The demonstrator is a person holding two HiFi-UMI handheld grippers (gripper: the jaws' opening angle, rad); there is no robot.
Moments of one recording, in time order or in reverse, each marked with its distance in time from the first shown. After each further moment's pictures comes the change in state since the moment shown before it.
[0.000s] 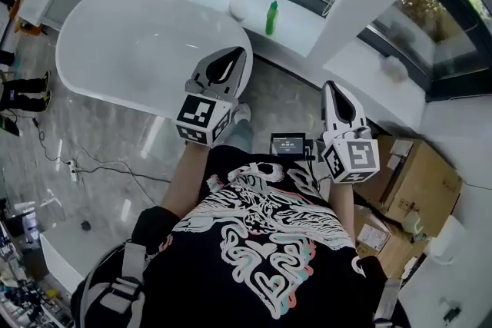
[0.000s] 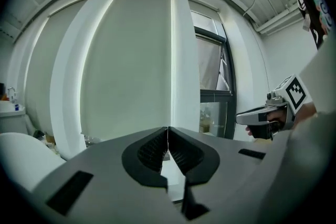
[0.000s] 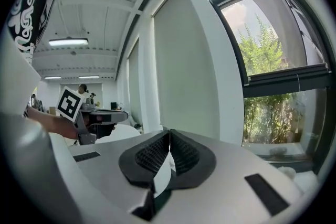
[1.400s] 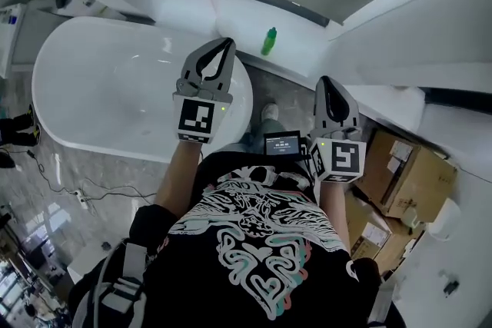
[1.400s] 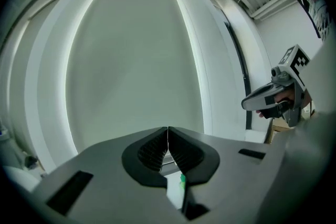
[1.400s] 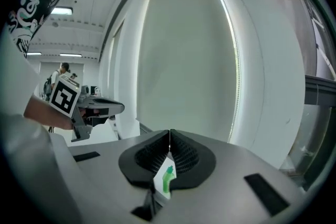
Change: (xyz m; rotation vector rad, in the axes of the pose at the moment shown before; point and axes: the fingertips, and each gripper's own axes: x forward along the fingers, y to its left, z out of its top) left arm 0.210 0.221 0.000 0.156 0.023 -0.034; right arm 0.272 -0.056 0.028 -0.101 0.098 -0.207
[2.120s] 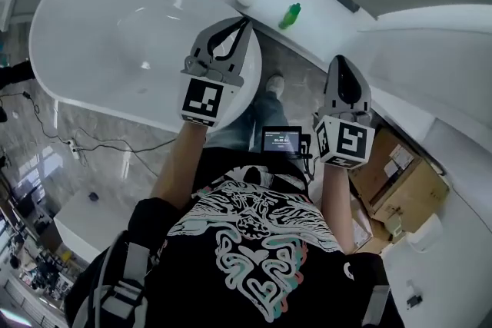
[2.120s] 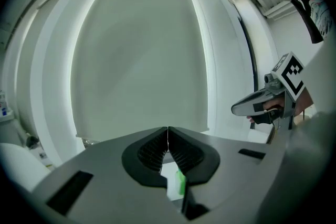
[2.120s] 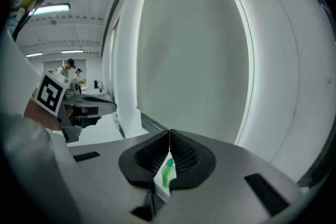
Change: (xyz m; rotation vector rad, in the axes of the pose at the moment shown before) left arm 0.035 0.001 -0.074 -0.100 0.079 0.041; right arm 0.079 -0.015 -0.061 -0.004 0.106 0.053
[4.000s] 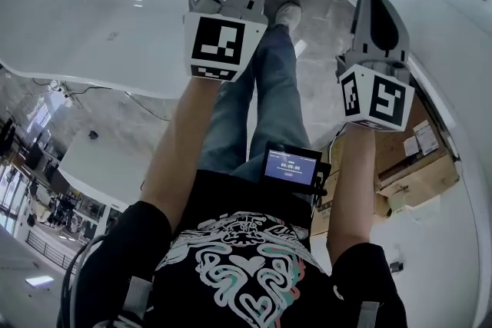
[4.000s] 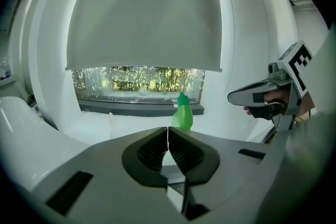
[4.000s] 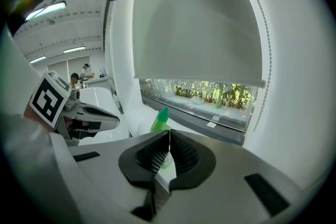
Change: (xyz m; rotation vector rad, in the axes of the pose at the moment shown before) left arm 0.129 -0.035 -0.278 -0.120 0.279 0.056; right arm 0.151 -0.031 -0.232 0.039 0.097 0.093
